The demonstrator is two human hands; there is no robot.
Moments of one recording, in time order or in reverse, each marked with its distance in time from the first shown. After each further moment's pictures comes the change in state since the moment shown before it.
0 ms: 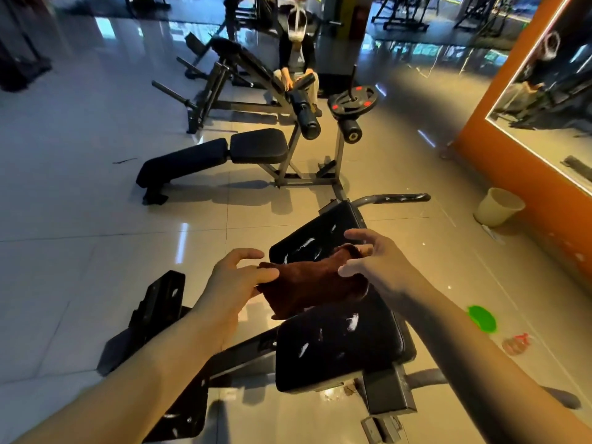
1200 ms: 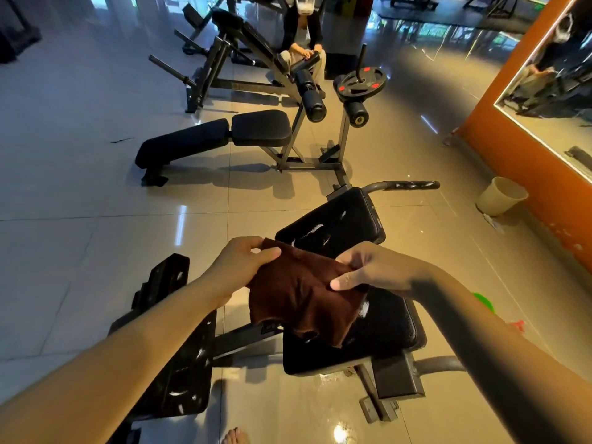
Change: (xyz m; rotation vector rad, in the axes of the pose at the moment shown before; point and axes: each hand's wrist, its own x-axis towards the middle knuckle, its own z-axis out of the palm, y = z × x) left_hand 0.055 -0.019 -0.028 0.262 -0.151 0.103; right_hand 0.026 0.016 0.006 -0.280 -0.613 -0.015
